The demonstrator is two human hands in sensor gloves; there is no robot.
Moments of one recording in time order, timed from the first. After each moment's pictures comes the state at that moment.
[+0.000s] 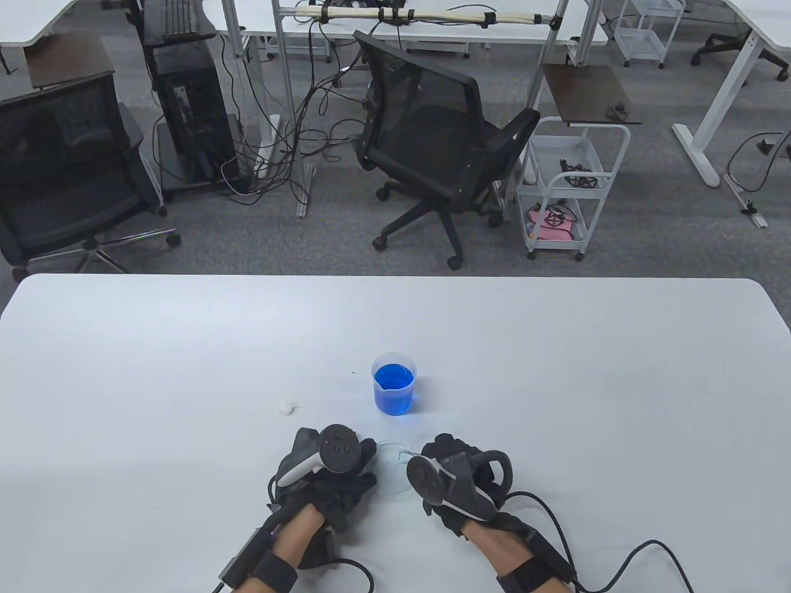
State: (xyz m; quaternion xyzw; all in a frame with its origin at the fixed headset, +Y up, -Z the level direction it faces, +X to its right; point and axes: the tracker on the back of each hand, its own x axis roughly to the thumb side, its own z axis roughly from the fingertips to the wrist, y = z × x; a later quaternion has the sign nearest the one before) left_hand -0.152 -0.797 -0.405 -0.23 -0.19 0.16 0.94; right_hand 0.051 -0.742 -0.367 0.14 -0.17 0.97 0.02
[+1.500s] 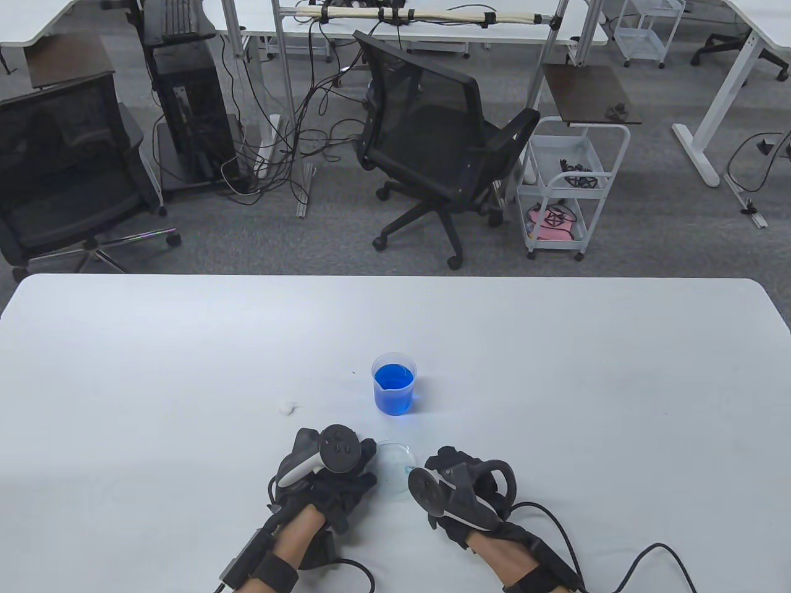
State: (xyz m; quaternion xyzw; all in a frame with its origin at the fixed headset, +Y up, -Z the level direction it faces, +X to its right) left_hand -0.153 -0.797 -0.406 -0.23 -0.18 0.16 0.94; right_hand 0.050 -0.750 -0.355 0.15 -0.15 0.98 0.01
